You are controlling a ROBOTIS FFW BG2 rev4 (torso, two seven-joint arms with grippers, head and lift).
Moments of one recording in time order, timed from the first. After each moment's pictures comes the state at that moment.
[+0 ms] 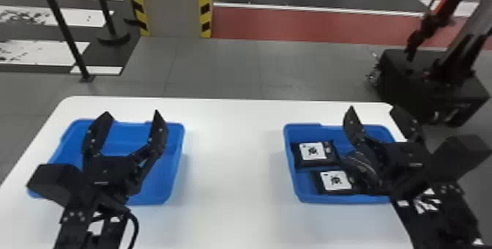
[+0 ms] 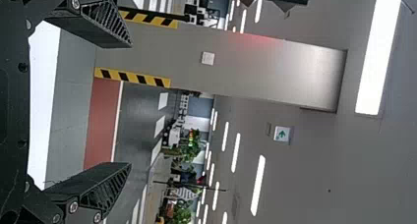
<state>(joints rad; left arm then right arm) 0.35 0.00 -0.03 -1.85 0.12 -0.26 -0.06 0.32 -0.07 -0.15 -1.95 -0.17 0.00 0.19</state>
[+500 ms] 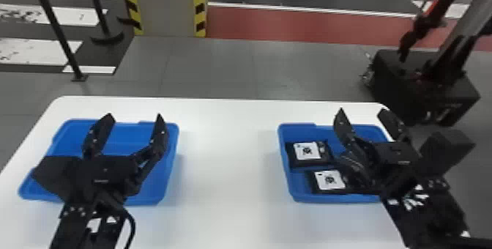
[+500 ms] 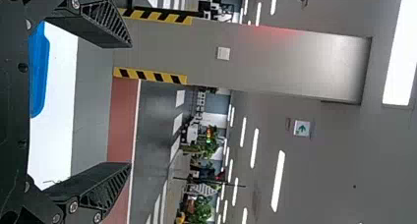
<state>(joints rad) 0.35 0.00 -0.04 -1.89 0.08 -0.15 -0.06 0.30 -0.07 -0.15 -1.96 -0.18 0.09 0.19</state>
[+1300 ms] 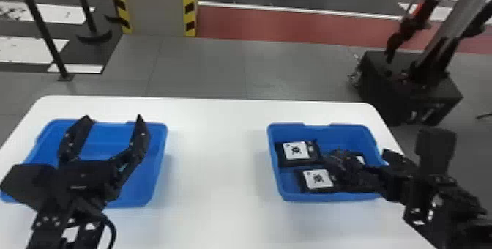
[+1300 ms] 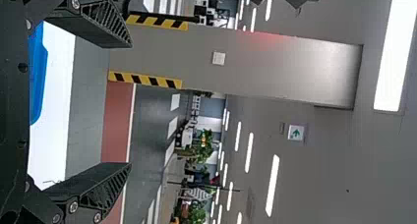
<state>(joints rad) 0.37 0.00 -0.01 -1.89 0.09 -0.19 -0.06 0.30 -0.19 -0.27 -2.09 -0.17 0.75 0.22</state>
